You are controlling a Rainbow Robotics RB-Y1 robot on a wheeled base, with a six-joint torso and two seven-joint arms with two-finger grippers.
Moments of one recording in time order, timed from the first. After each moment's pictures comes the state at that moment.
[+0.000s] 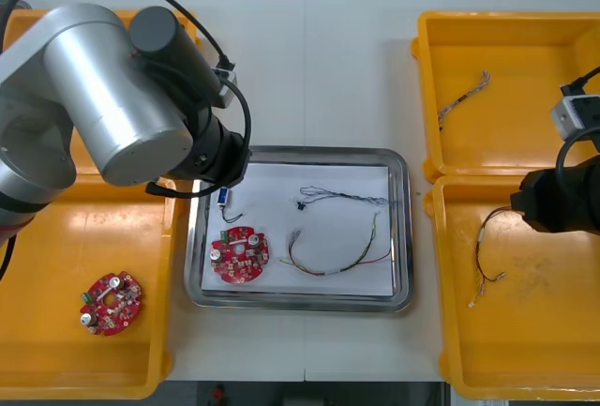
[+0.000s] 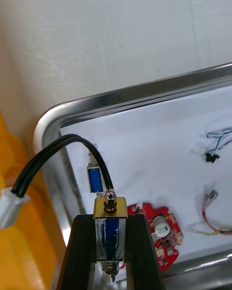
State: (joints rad) right arm -0.17 -0.65 -0.15 -2.47 -0.67 1.92 1.19; left arm -0.73 0.67 -0.56 -2.07 0.65 1.72 -0.79
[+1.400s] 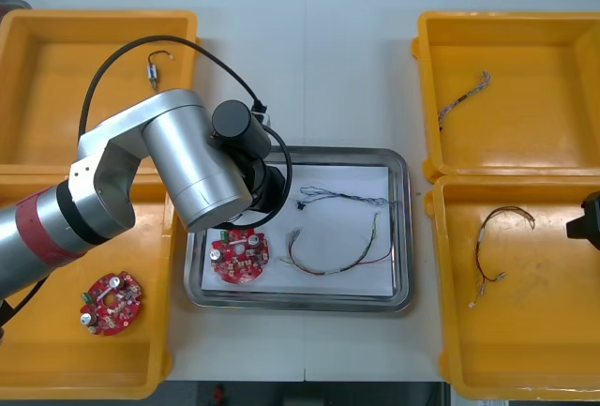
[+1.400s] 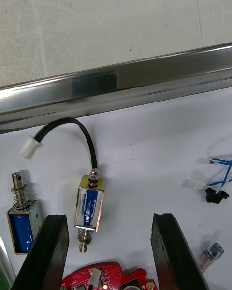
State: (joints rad) right arm -0.08 -0.74 -0.32 -2.26 -0.85 1.92 1.19; left arm -0.73 0.60 -0.80 -1.87 0.51 1.46 -0.68
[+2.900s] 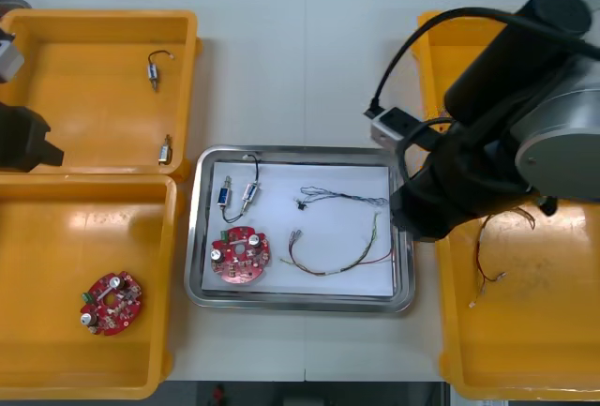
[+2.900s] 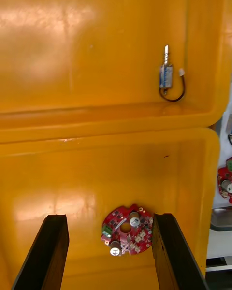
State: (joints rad) right arm -0.69 -0.70 0.45 -2.26 -0.95 1.92 1.19; left arm -0.35 0.88 0.23 -2.14 0.98 1.91 -1.15
